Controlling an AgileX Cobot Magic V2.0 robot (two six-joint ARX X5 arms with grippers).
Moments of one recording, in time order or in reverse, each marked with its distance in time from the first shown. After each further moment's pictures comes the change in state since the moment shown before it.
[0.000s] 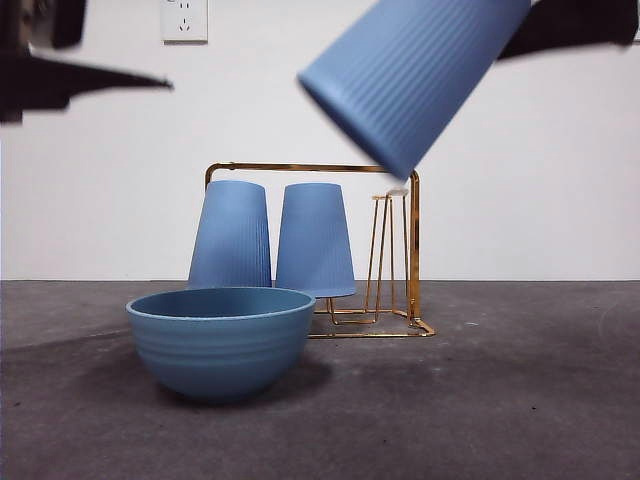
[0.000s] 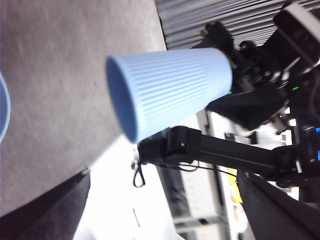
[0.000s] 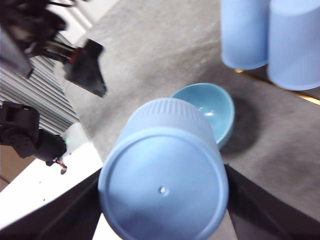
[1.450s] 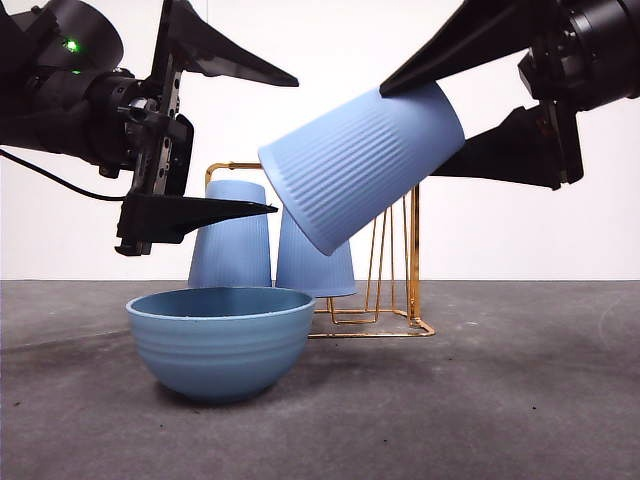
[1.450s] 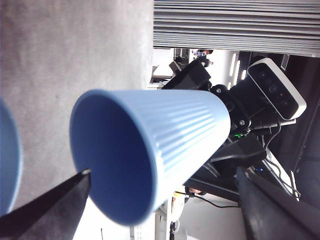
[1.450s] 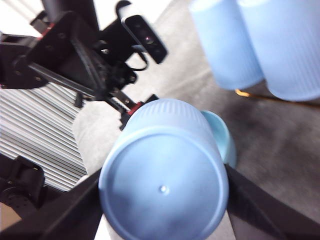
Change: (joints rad) left arm -0.042 0.464 0.008 0.653 0.114 -0.428; right arm -0.024 0.125 -0.309 0.731 -0.062 0.339
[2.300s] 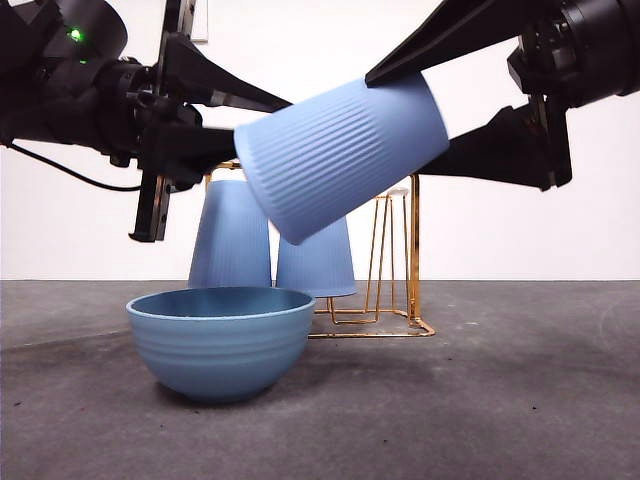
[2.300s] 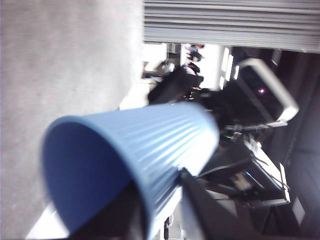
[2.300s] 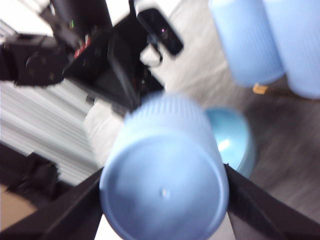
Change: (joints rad) left arm -0.019 0.000 0.005 0.066 0.016 -0.061; right arm 0.038 0.003 -0.006 0.017 -0.010 0.042
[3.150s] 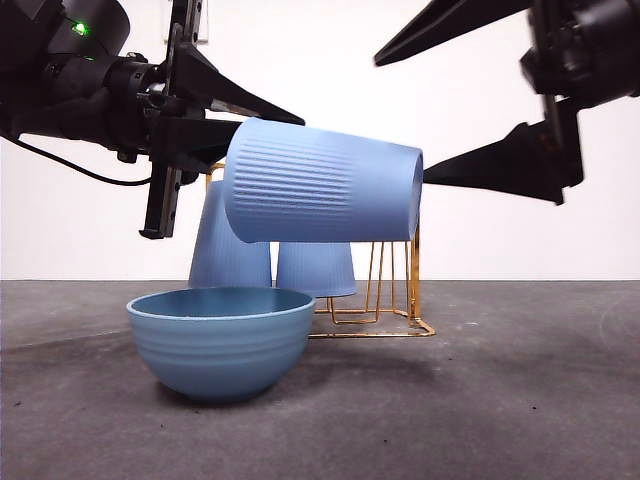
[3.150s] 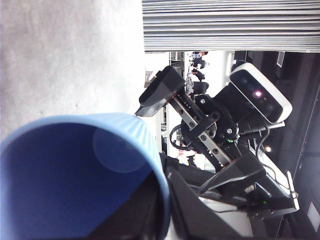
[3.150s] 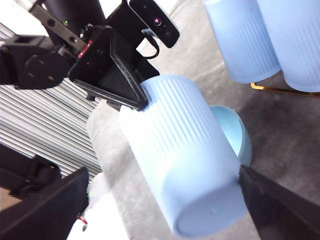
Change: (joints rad) left arm -0.004 0.000 0.006 0.060 -0.040 -0.014; right arm -0.063 -0.024 -0.004 -0.026 -0.044 0.004
